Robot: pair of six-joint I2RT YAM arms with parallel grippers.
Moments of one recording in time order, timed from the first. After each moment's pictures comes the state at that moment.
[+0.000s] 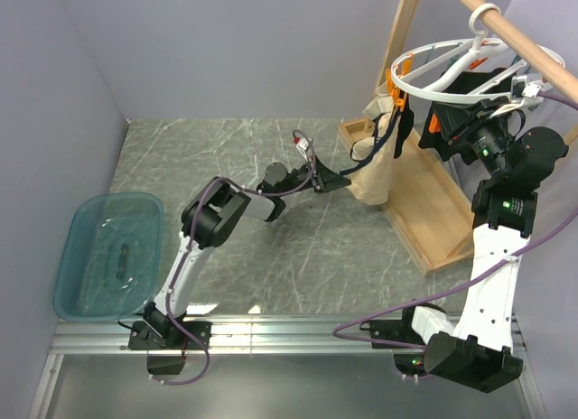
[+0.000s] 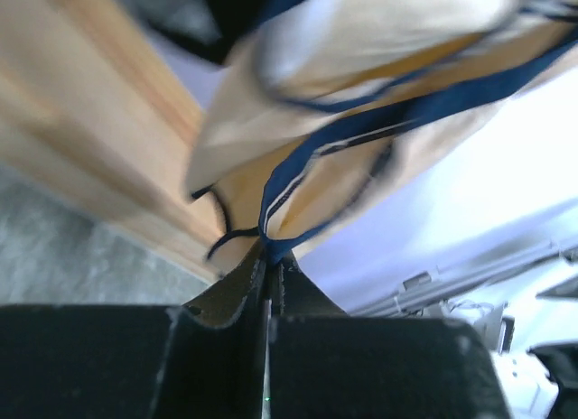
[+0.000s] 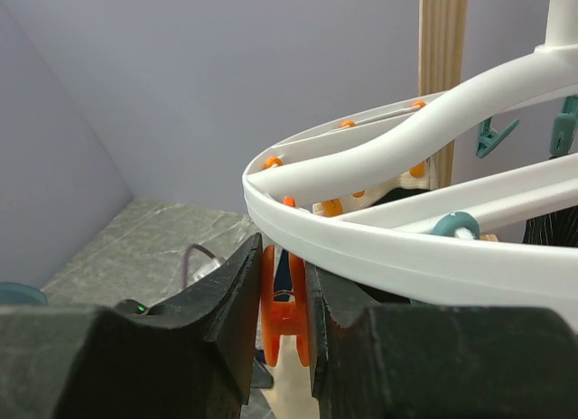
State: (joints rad) left arm -0.67 2.41 1.41 1.29 0.66 -1.35; right arm -0.34 1.03 1.31 -0.04 -0.72 0.37
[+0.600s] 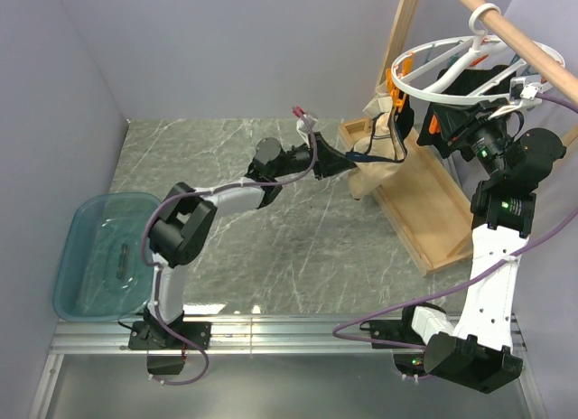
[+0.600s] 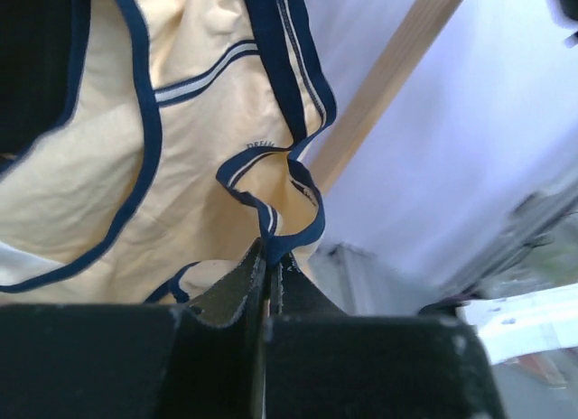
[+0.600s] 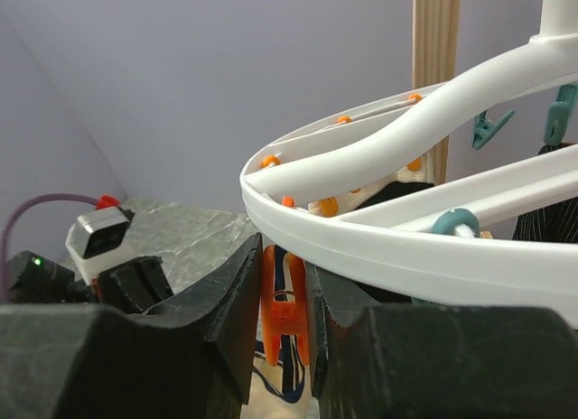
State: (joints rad) left arm -0.68 2.05 1.38 1.10 0.76 -0.83; right arm -0.34 1.02 1.29 -0.03 -0.71 0.36
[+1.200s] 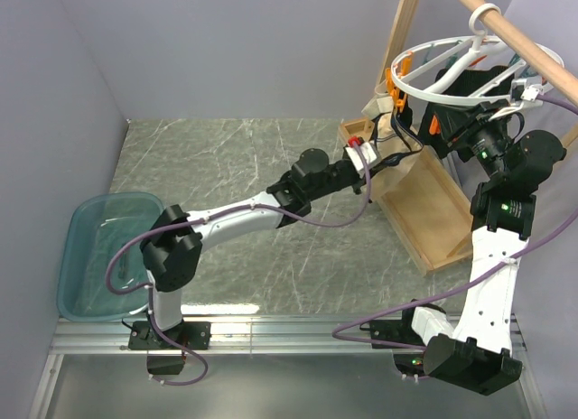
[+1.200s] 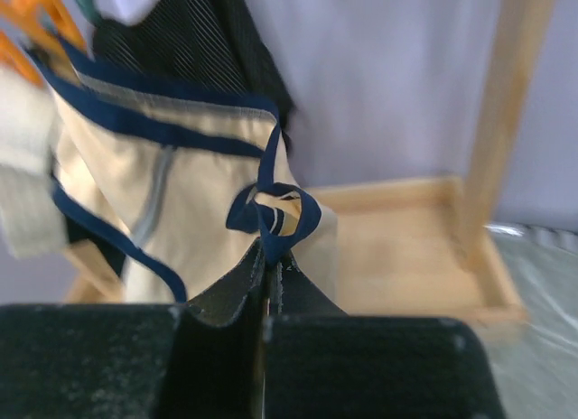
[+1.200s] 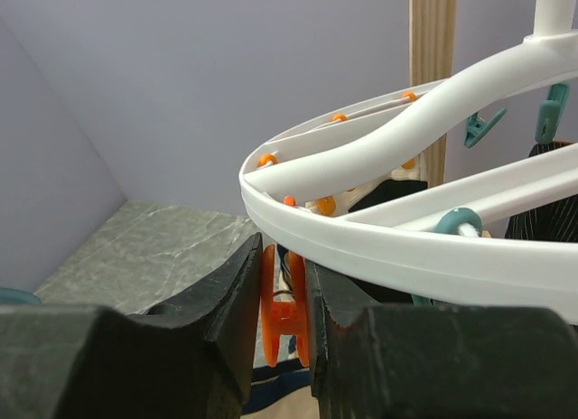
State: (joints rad) left arm -0.97 1.86 1.50 0.50 0.24 0.13; right arm -0.34 1.01 1.28 -0.03 -0.70 0.37
